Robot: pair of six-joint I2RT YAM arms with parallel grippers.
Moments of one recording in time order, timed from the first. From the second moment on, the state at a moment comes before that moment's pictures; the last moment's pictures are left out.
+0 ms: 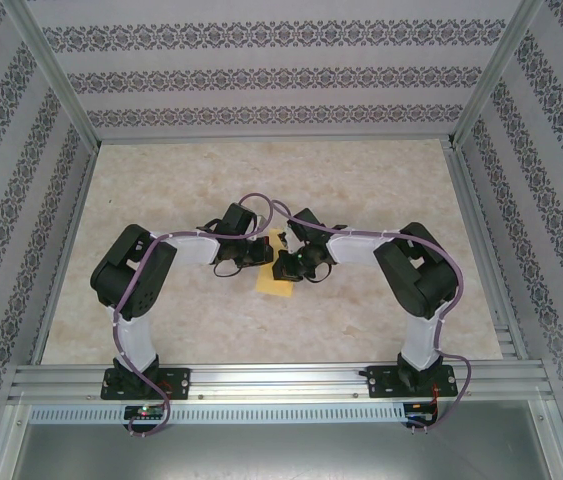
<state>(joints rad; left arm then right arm) -0.54 1.88 0.99 -0.07 0.42 -0.64 0.65 1.90 1.03 -0.29 -0.53 0.56</state>
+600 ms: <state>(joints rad) -0.54 1.83 0.92 -0.04 0.49 -0.69 0.65 1.90 1.03 -0.29 -0.53 0.55</state>
